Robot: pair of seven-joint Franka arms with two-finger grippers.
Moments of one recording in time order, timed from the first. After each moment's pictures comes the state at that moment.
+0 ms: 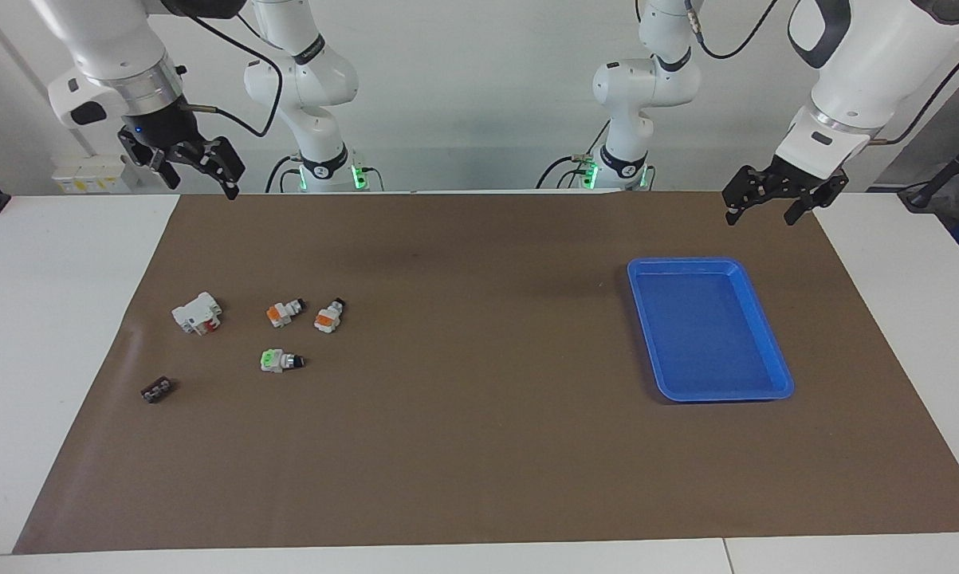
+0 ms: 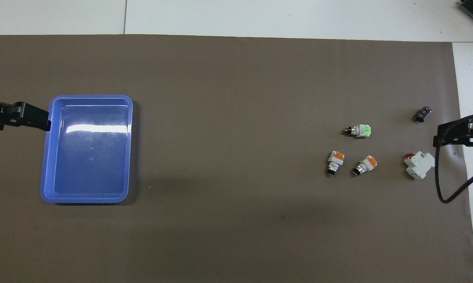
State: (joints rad) left arm -0.03 0.04 -0.03 -1.51 0.00 1.51 0.02; right arm 0.03 -0.08 -0.06 -1.59 -0.03 1.46 0.21
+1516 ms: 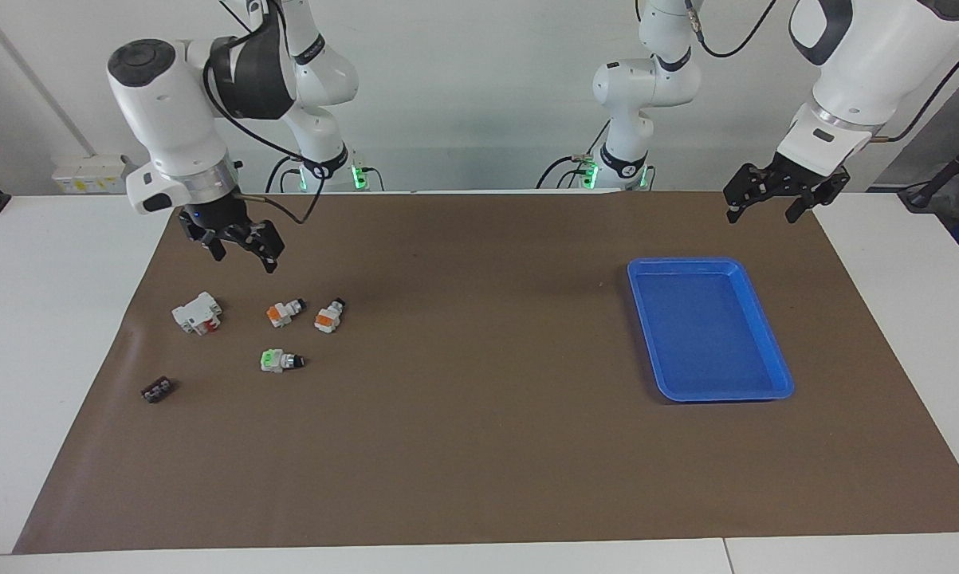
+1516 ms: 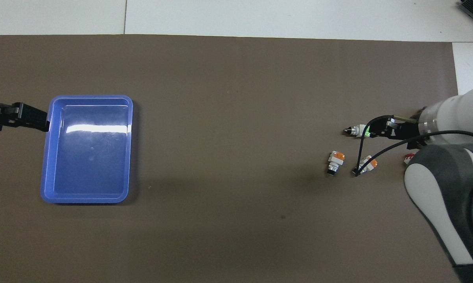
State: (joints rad) left arm -0.03 0.03 -0.03 -1.52 0.00 1.51 0.02; right arm 0.12 -0.04 -0.04 -1.98 -0.02 1.95 0.46
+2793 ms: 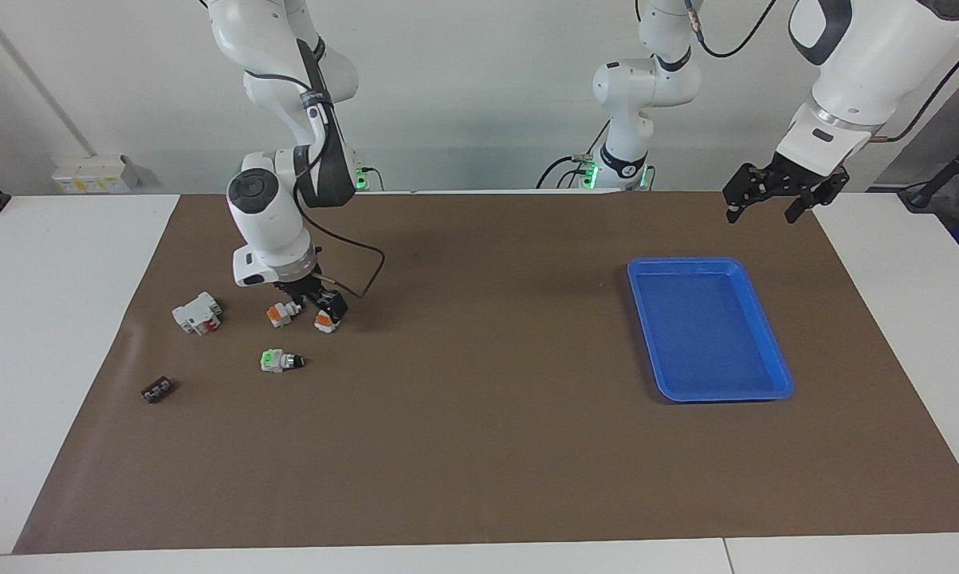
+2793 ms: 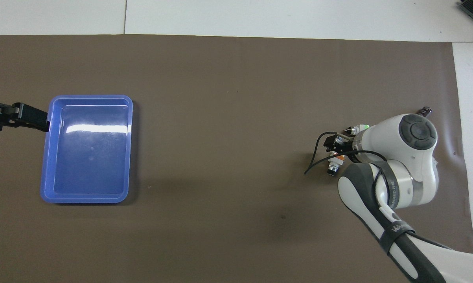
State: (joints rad) left arm -0.03 0.03 -0.03 -1.52 0.00 1.51 0.02; right arm 0.19 0.13 -0.04 -2.25 0.02 2.35 0.65
